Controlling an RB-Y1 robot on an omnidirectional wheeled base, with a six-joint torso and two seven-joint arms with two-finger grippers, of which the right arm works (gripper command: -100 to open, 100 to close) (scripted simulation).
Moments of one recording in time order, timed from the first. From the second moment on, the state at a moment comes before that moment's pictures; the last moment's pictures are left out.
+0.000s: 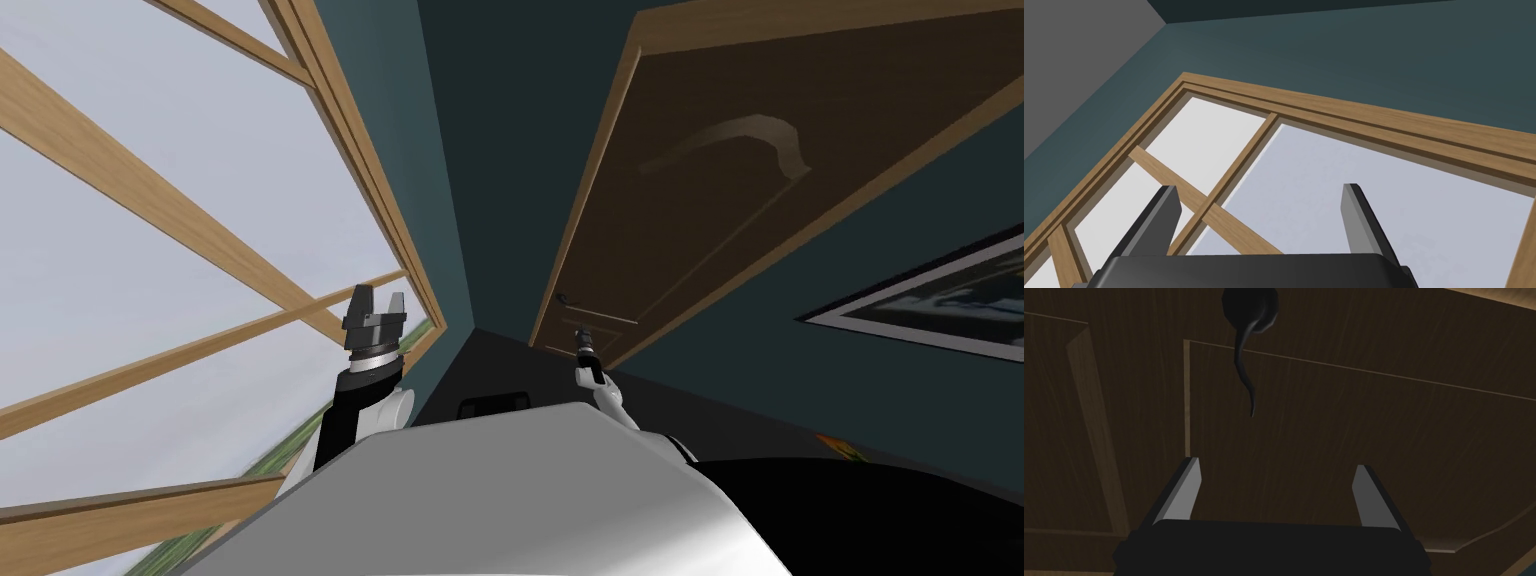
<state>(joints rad) -0.04 -0.34 -0.27 -0.80 -0.17 -0.68 -0.05</state>
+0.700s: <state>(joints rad) -0.08 -0.36 -0.29 -0.67 -0.19 -0.70 -0.06</state>
